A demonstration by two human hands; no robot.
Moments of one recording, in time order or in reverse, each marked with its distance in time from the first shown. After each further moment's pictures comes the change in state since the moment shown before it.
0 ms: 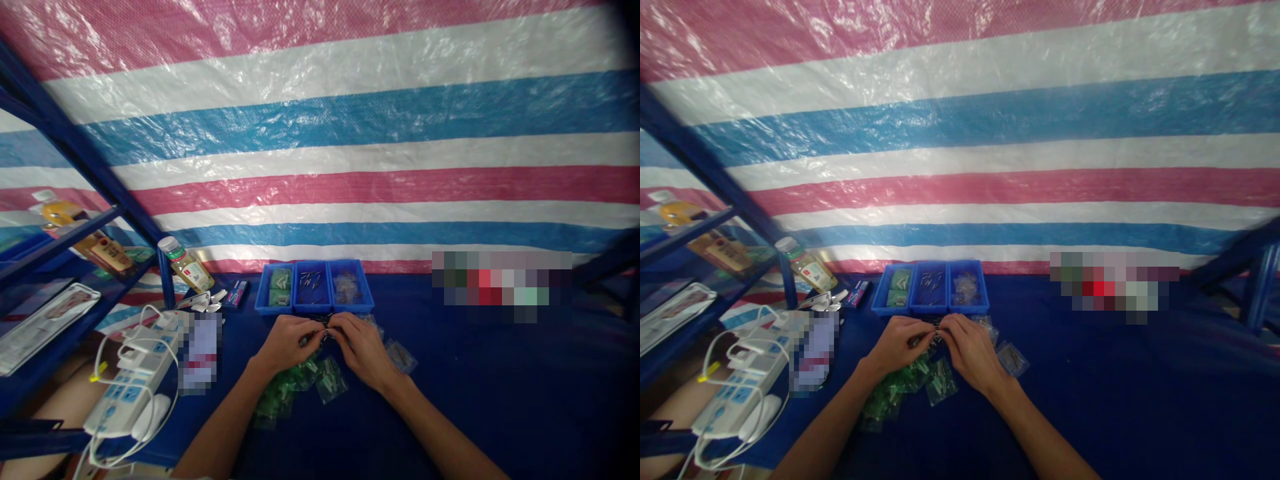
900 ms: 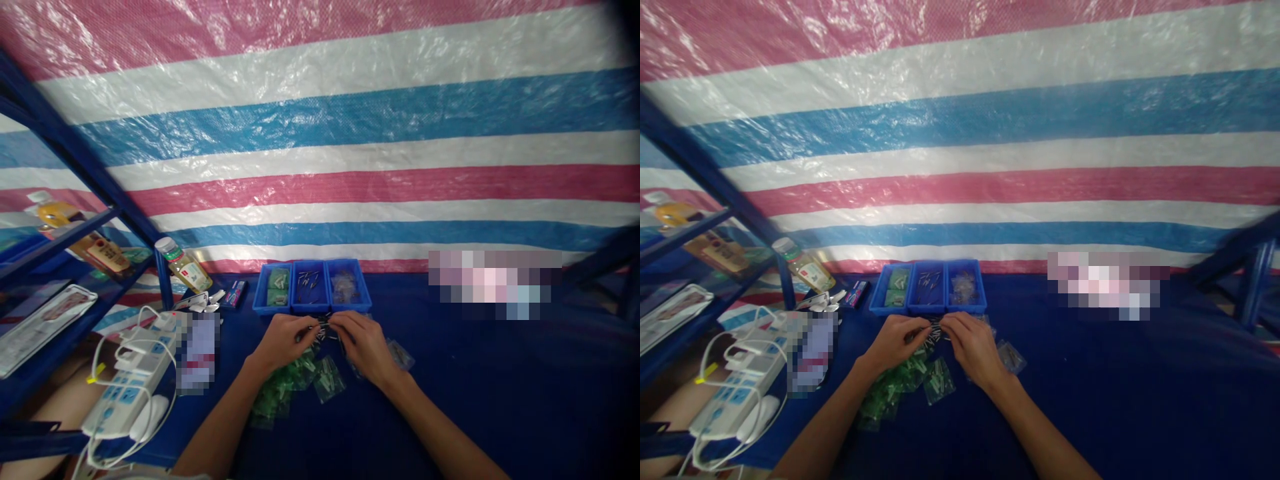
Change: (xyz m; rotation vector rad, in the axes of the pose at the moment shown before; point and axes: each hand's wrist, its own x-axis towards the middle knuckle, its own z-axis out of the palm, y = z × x) left_hand -0.001 -0.004 -0.002 -0.004 -0.082 -0.121; right_hand -0.004 0.016 0.003 0.028 0.107 -0.017
